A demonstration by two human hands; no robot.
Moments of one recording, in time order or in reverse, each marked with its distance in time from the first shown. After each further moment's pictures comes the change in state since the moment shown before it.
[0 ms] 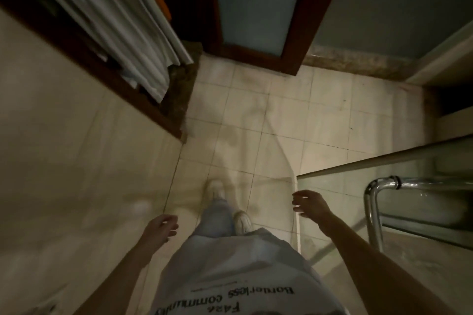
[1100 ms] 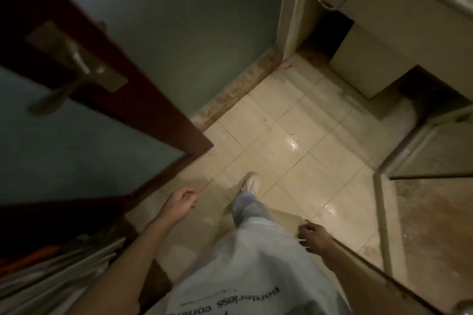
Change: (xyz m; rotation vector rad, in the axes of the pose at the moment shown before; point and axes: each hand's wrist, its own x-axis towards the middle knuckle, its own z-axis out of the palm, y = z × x) left_hand 0.210 0.706 0.247 0.928 -0.428 0.587; right_hand 0.204 -0.182 -0.136 0.796 0.331 0.444
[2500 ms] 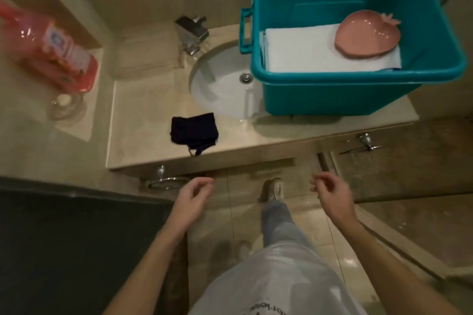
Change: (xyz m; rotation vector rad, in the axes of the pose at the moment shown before) left_hand 0.230 0.815 0.227 0.468 -0.579 0.709; right_hand 0.118 -0.370 -0.477 0.846 0.929 -0.259
